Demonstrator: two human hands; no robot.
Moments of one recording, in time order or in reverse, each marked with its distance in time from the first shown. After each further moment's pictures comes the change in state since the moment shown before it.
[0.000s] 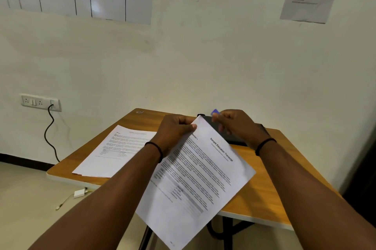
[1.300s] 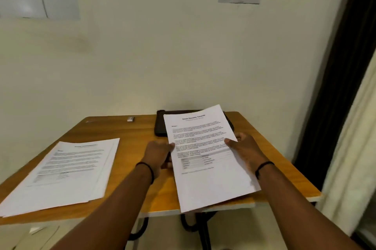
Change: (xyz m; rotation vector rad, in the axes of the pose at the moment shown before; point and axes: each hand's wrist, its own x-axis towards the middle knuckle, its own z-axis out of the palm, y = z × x) left_hand 0.013 -0.049 0.119 -0.144 -0.050 -0.415; right_hand -0.095 0.151 -0.063 0.464 0.401 0.437
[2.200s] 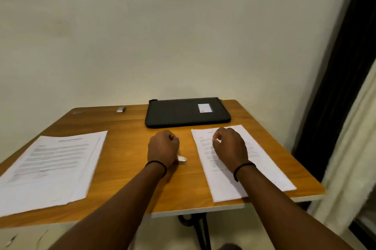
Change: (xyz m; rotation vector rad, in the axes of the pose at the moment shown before) left_hand 0.051 -0.033 0.050 0.653 0.273 0.338; right_hand 0.024 0.038 0.028 -0.876 0.251 -0.349
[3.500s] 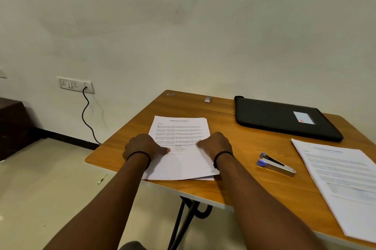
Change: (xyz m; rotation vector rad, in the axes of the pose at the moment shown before) left_hand 0.012 -0.227 -0.245 0.447 0.013 -0.539; right_hand -0.048 -0.281 0.157 0.203 -0.601 0.244
